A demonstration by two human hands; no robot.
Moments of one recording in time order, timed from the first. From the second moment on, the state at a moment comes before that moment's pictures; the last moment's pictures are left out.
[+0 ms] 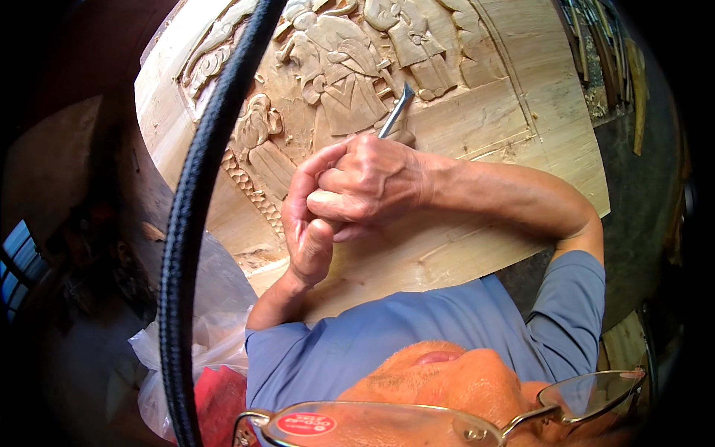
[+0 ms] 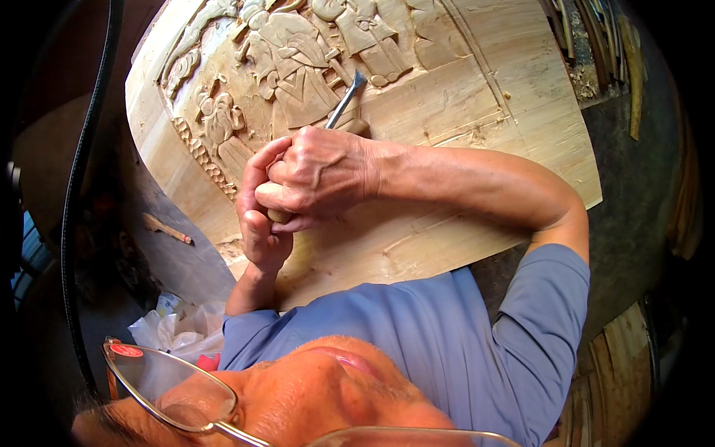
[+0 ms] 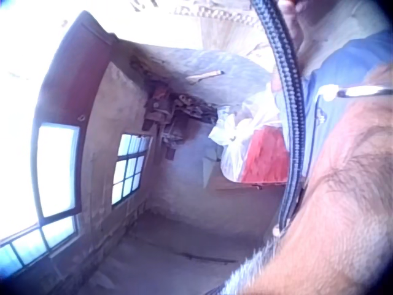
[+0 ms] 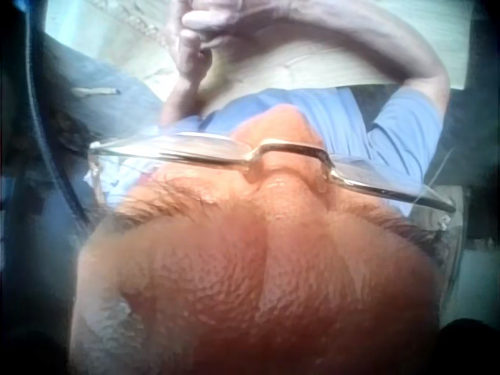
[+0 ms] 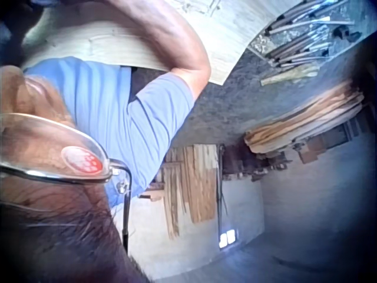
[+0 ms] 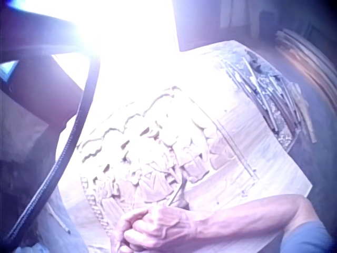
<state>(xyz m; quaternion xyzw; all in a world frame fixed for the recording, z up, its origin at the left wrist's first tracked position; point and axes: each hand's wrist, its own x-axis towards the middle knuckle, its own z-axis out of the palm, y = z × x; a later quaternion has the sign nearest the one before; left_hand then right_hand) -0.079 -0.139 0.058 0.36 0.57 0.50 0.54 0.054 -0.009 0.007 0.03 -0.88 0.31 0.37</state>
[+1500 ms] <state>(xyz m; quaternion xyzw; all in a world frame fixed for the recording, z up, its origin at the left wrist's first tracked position) -0.071 -0.008 0.019 0.59 0.57 0.55 0.12 0.031 0.122 0.105 -0.17 -0.75 0.56 0.31</state>
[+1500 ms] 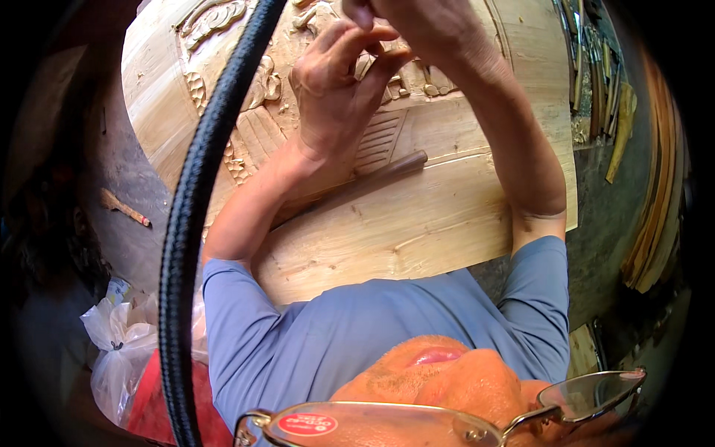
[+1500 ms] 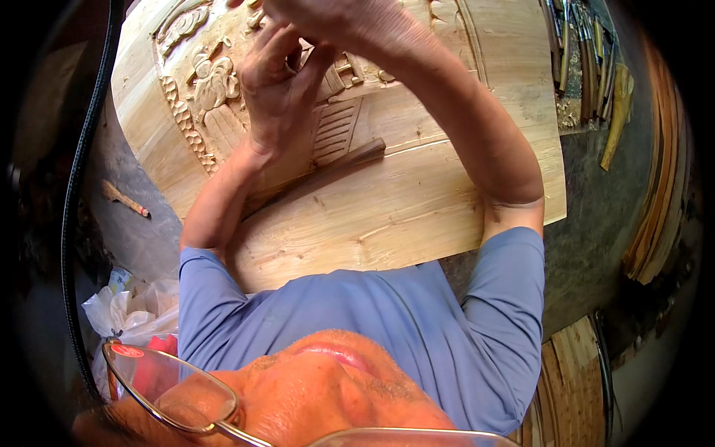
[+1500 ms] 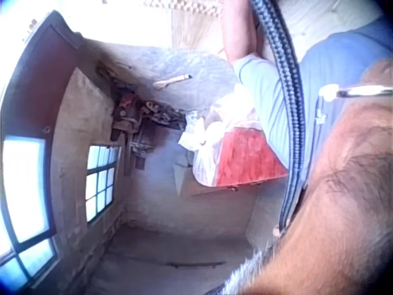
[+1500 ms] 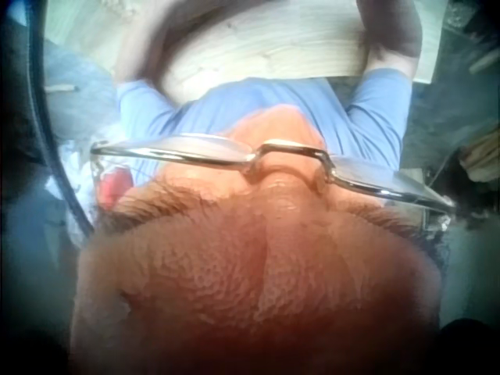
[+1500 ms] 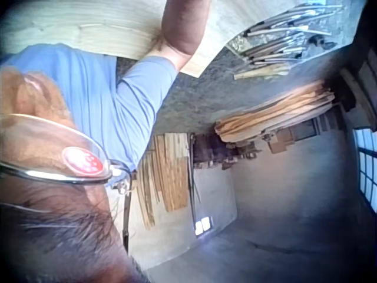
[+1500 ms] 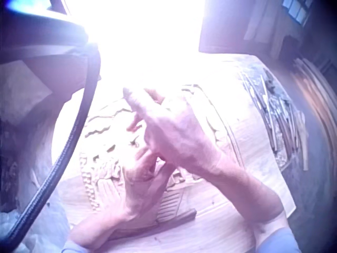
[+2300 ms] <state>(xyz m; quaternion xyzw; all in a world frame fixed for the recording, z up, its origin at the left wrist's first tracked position) -0.097 -0.045 0.016 0.73 0.45 0.48 0.20 0.059 -0.013 0.041 0.04 -0.87 0.23 0.43</state>
